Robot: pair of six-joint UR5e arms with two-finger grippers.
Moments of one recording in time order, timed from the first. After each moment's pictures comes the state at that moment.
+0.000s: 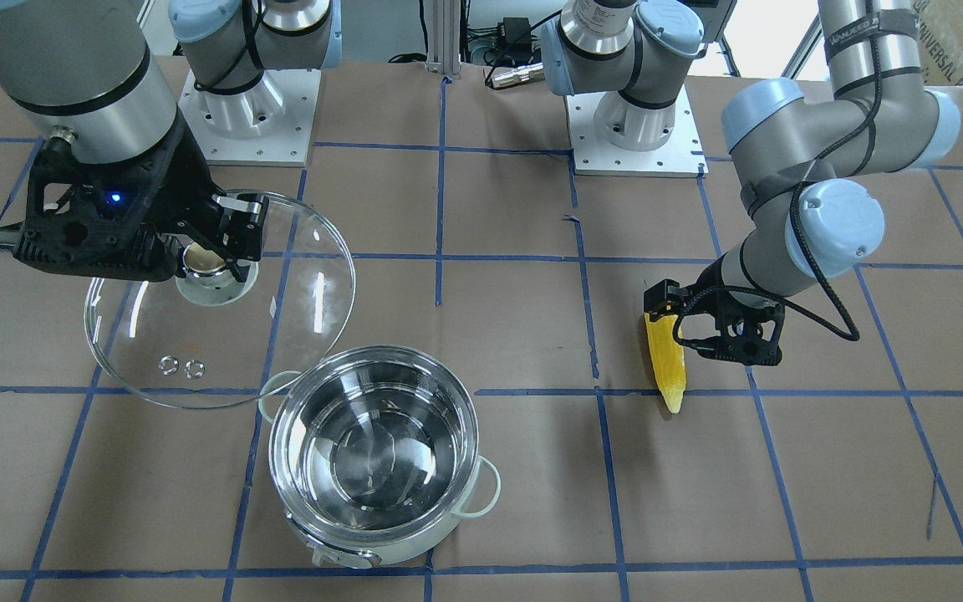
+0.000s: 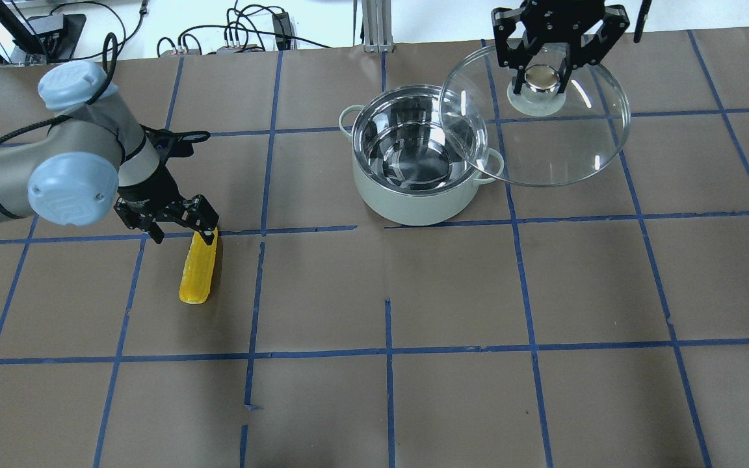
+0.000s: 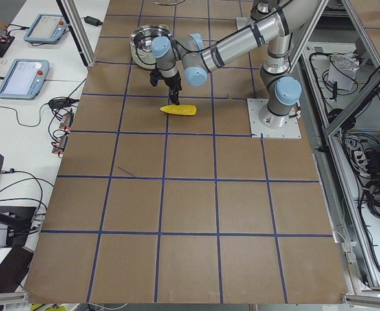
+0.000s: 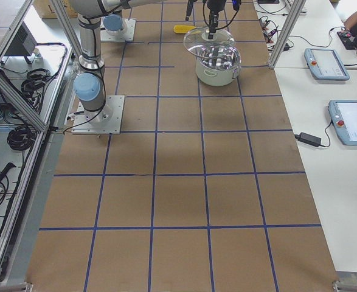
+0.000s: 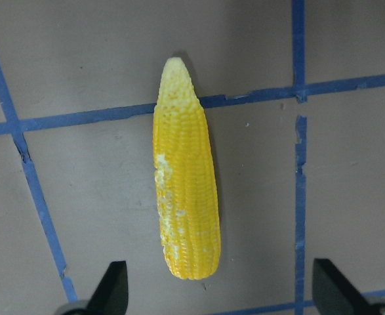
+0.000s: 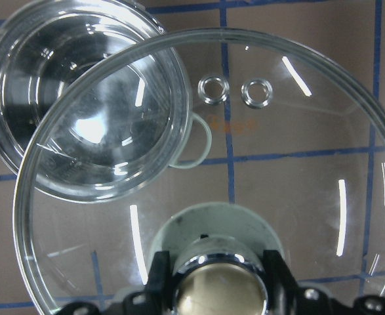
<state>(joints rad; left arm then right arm) -1.38 -1.82 -1.92 -1.18 1.58 0.29 1.63 -1.37 1.26 -1.39 -1.58 0.13</state>
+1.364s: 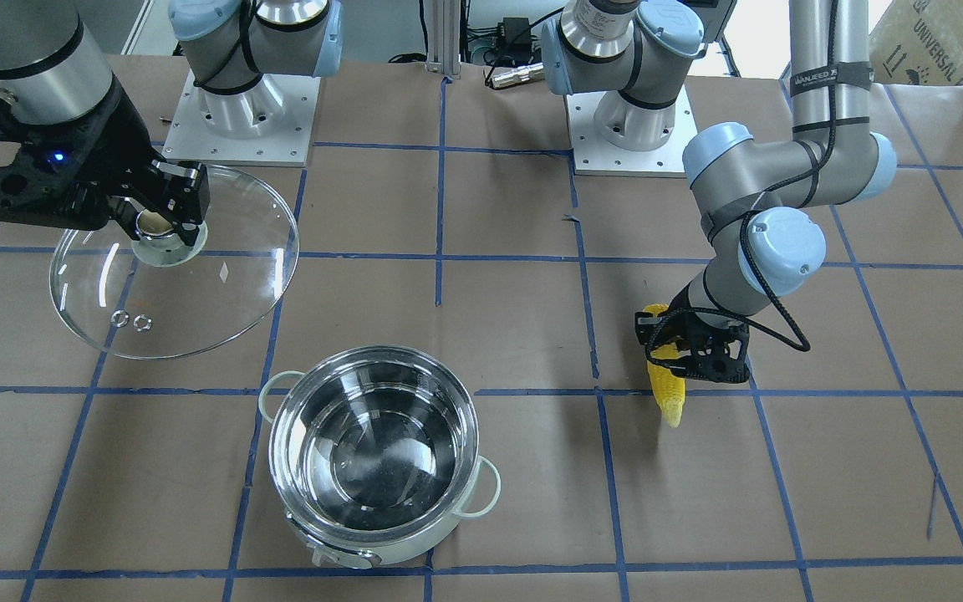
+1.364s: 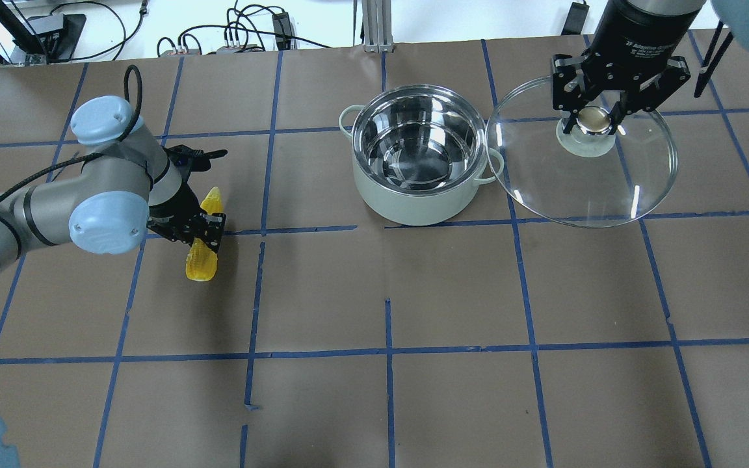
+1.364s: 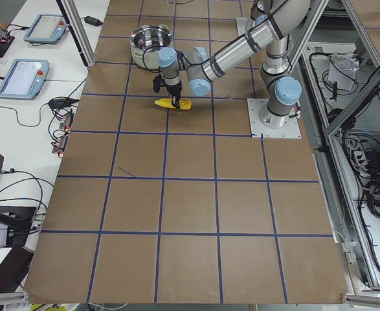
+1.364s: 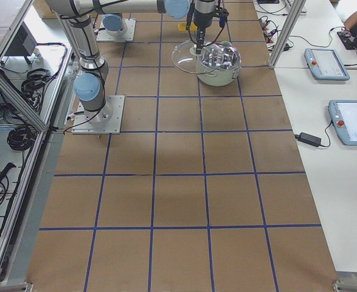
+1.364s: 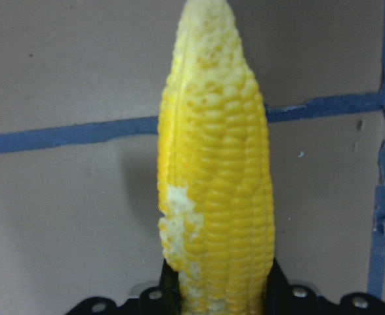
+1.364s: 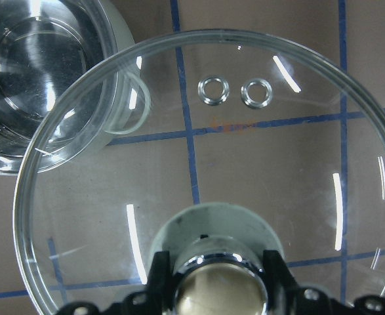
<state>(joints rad) -1.42 -1.85 -1.92 -1.07 1.55 0.24 1.54 -1.49 1.45 -1.49 -1.57 0.06</state>
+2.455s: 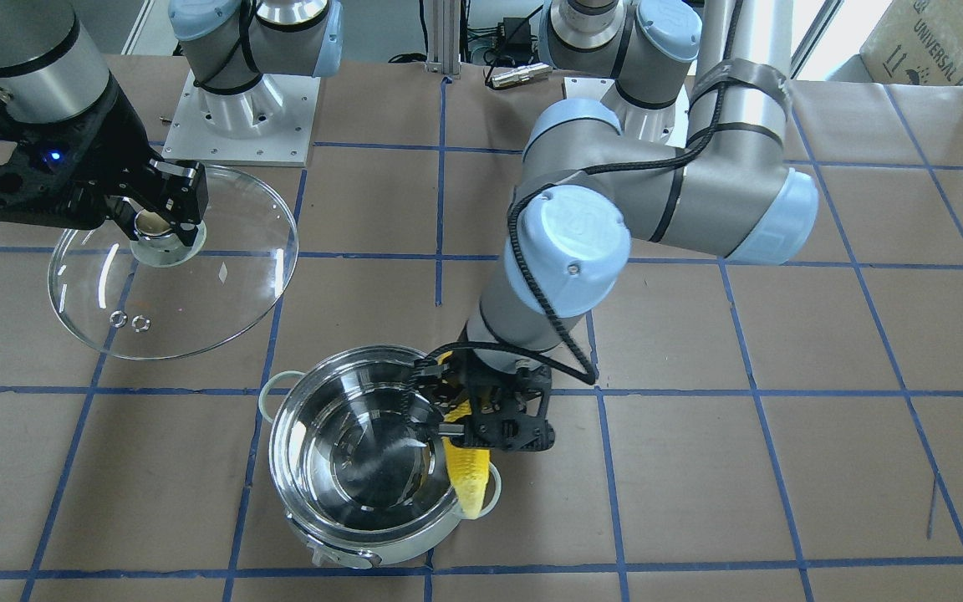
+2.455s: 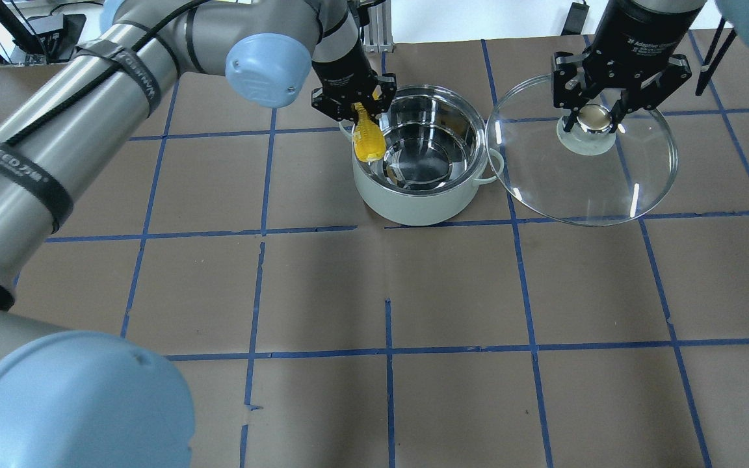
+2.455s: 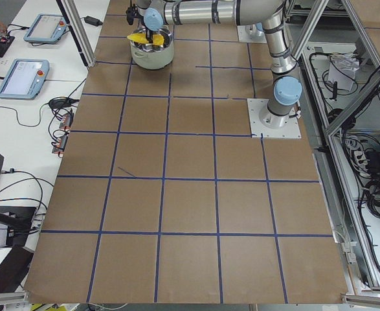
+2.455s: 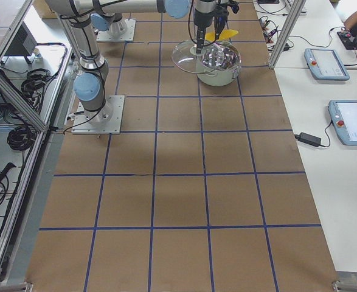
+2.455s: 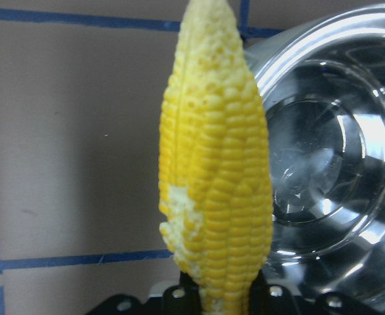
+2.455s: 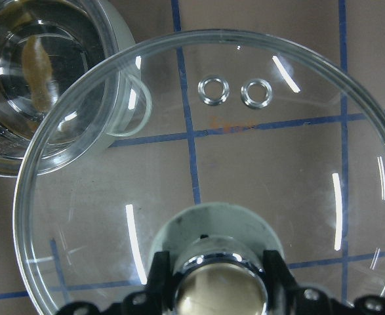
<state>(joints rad) -1.85 -2.14 -1.21 -1.29 1.38 -0.29 1.53 -1.49 1.44 -1.49 -1.57 0.06</state>
